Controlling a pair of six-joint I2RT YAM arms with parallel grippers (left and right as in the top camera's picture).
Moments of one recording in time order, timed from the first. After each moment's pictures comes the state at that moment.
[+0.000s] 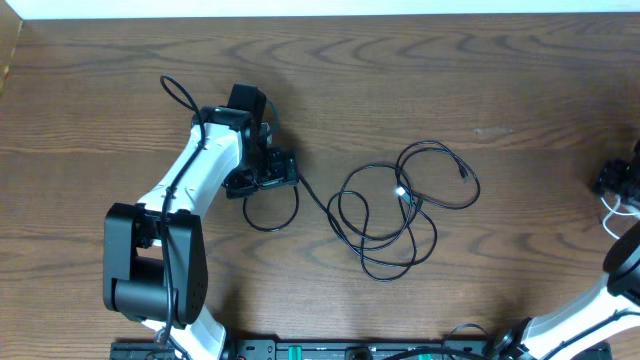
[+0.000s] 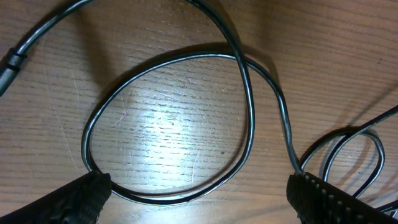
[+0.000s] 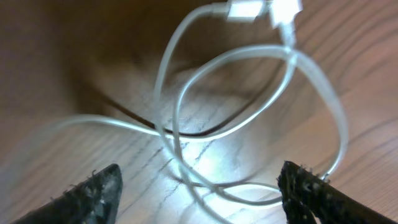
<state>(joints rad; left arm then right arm) -0.18 1.81 1.26 -0.98 0.20 -0.35 -0.62 1.99 1.40 -0.89 0.24 -0.04</state>
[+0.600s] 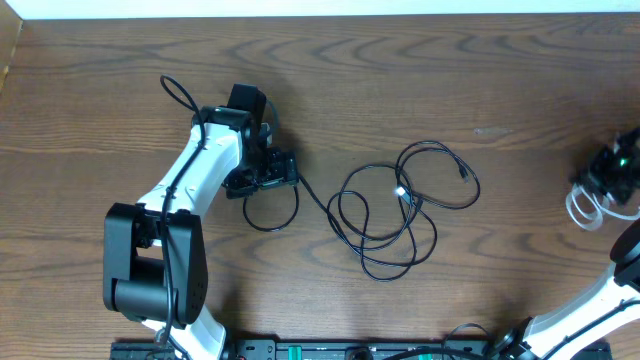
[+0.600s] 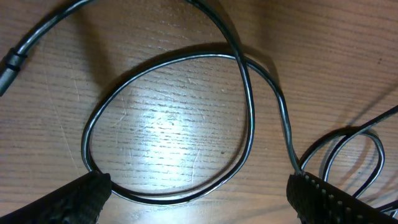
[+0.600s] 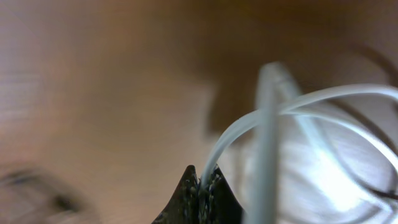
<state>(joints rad) -0.18 1.81 1.26 -0.98 0.20 -0.35 -0.66 2.07 1.45 -0.90 -0.42 0.05</state>
